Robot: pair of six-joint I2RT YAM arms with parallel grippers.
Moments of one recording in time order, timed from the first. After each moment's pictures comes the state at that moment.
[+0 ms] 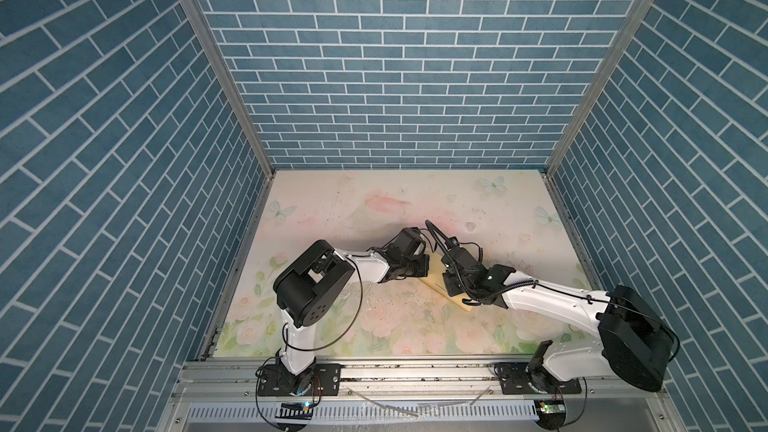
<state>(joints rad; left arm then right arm) -0.77 1.92 0.98 0.07 0.21 -0.67 0.90 1.37 0.73 -0.40 0.32 0.43</state>
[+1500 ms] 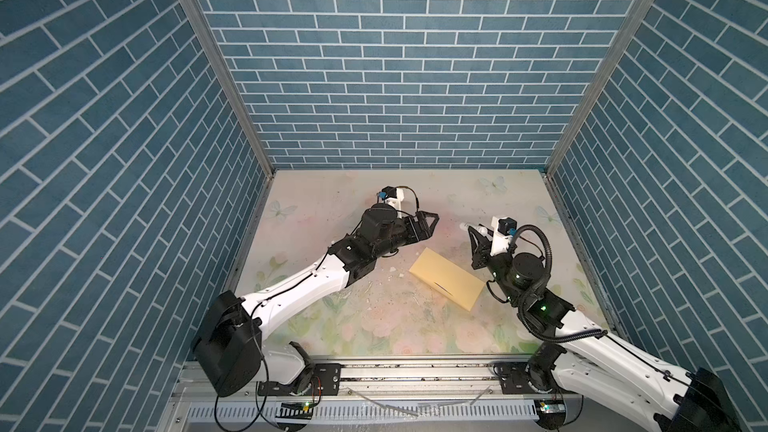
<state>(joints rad) -0.76 1.35 0.97 0.09 0.10 -0.98 0.75 0.86 0.42 0.45 0.30 0.15</state>
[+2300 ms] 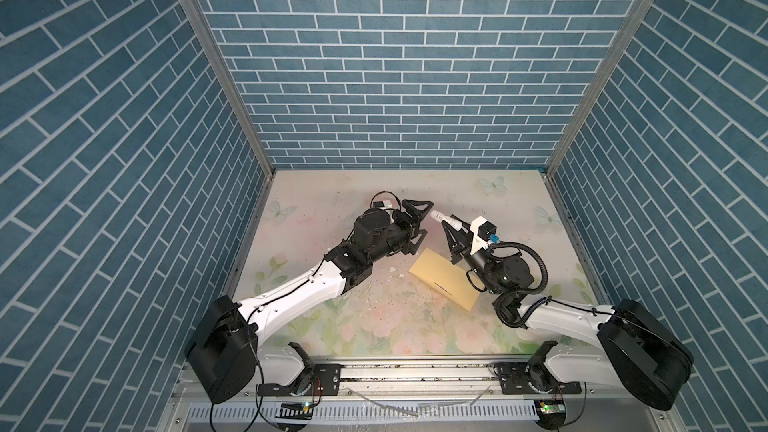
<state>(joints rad) -0.76 1.36 0.92 0.26 0.14 -1.69 0.75 1.29 0.38 1.21 0.01 0.04</state>
